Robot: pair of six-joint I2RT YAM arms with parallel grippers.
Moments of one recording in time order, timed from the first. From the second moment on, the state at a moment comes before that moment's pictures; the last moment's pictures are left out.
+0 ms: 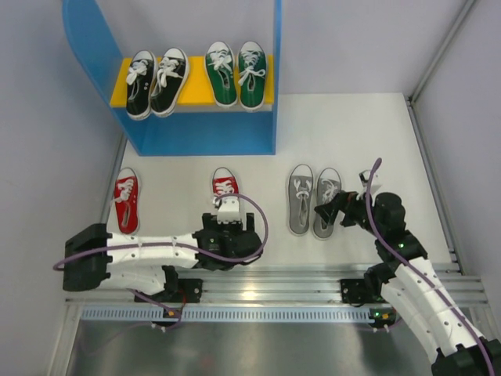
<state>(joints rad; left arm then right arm) -1.32 1.20 0.66 -0.57 -0.96 -1.11 0.29 0.52 0.34 -0.22 -0.32 0.44</state>
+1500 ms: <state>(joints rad) -1.28 1.23 0.48 -0.22 -1.06 -1.01 0.30 0.53 0.34 -0.23 -0.31 0.44</state>
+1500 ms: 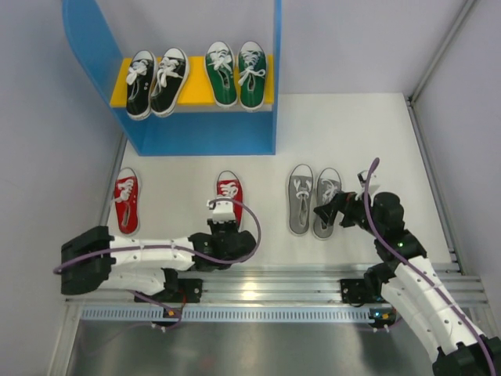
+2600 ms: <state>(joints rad) -0.34 1.06 0.63 -0.06 -0.43 -0.17 0.30 0.47 0.33 -0.24 -0.31 0.43</state>
